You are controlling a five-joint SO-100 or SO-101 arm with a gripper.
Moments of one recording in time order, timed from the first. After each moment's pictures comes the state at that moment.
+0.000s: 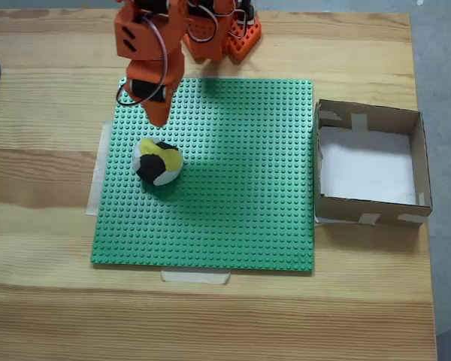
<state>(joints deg) 12.9 124.9 120.8 66.8 -6.0</state>
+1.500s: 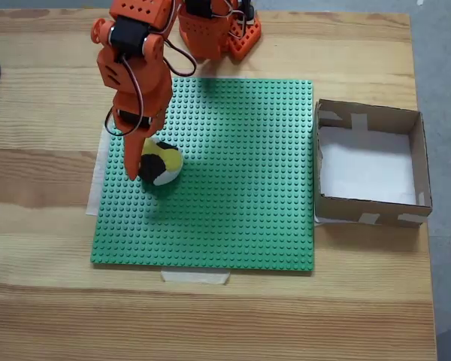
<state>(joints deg) 15.5 104.9 111.7 68.7 -4.2</state>
